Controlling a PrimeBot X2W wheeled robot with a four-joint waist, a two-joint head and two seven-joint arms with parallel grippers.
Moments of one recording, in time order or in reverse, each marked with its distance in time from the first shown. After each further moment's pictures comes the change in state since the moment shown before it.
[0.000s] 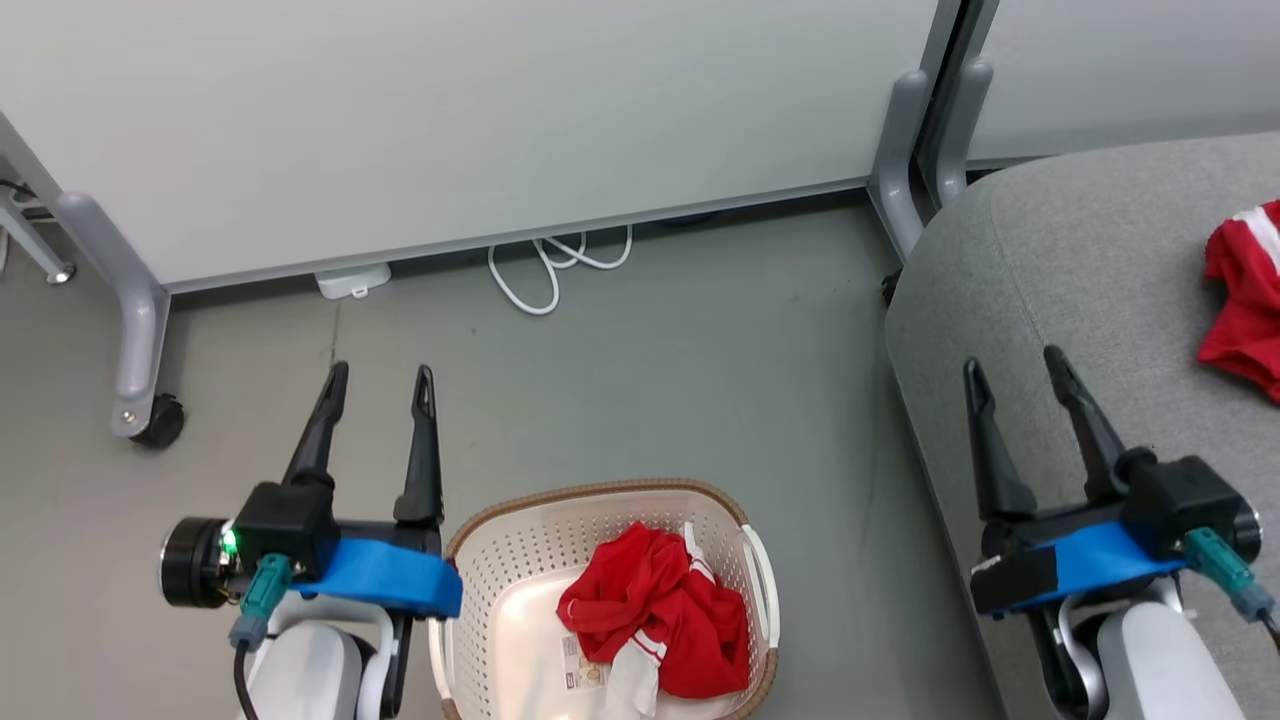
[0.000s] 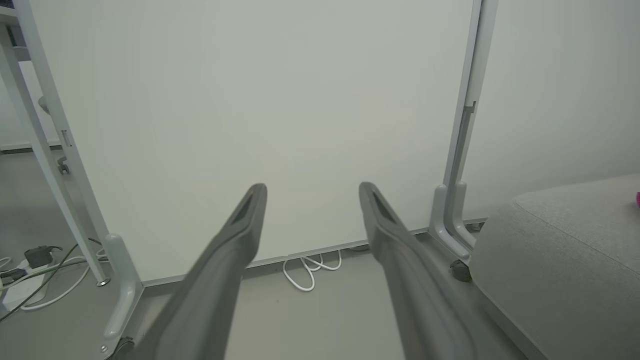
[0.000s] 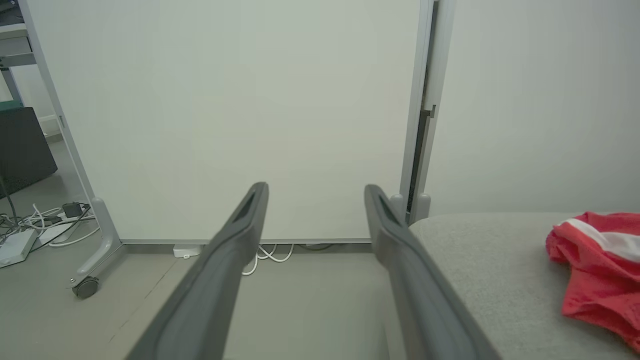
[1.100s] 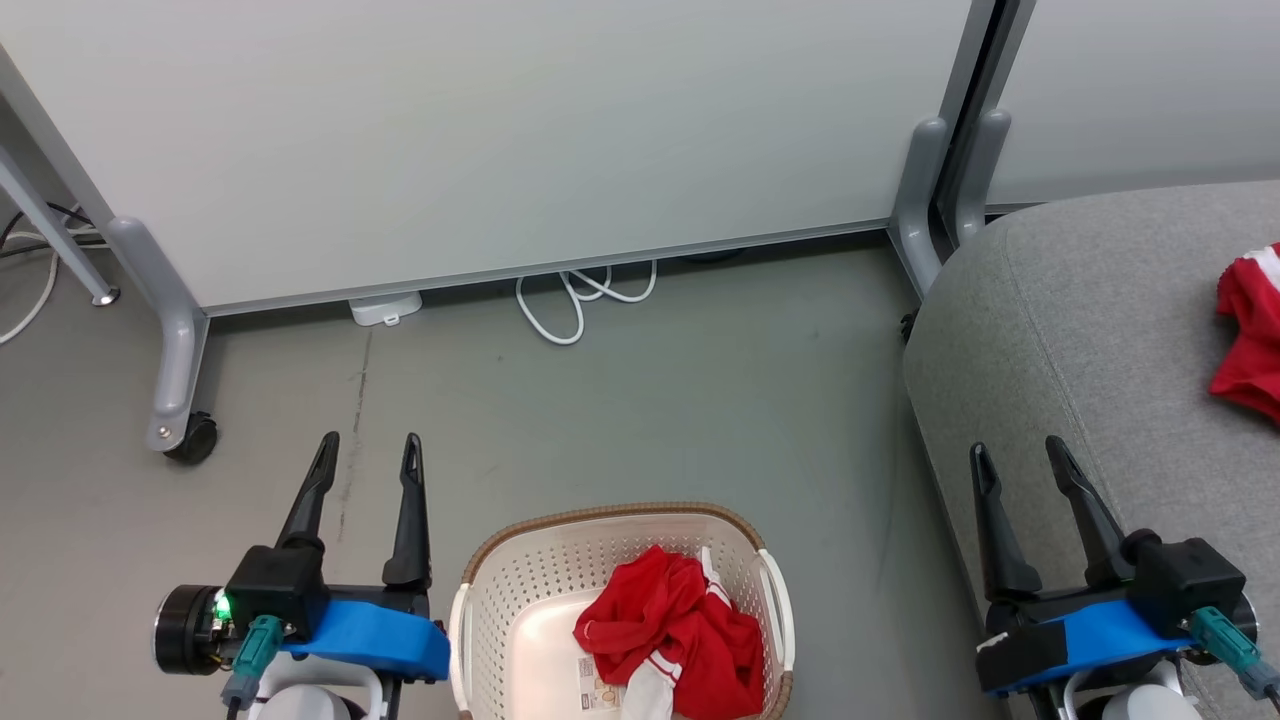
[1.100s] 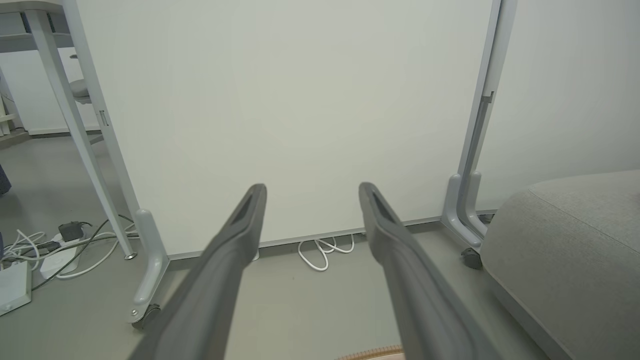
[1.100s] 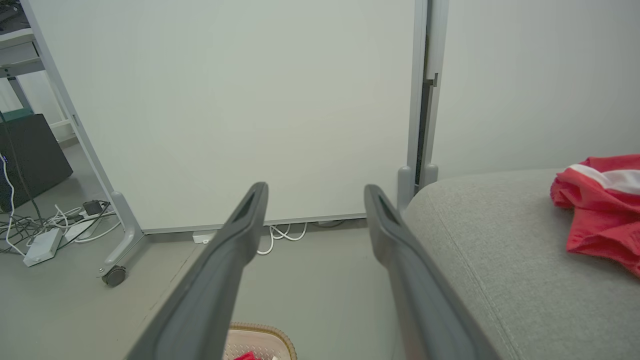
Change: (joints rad) left arm 0.125 -0.051 0.107 -0.021 0.074 -0.072 0.000; right arm 0.153 0.027 -0.019 -0.028 0.044 0.000 0.000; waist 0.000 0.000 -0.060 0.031
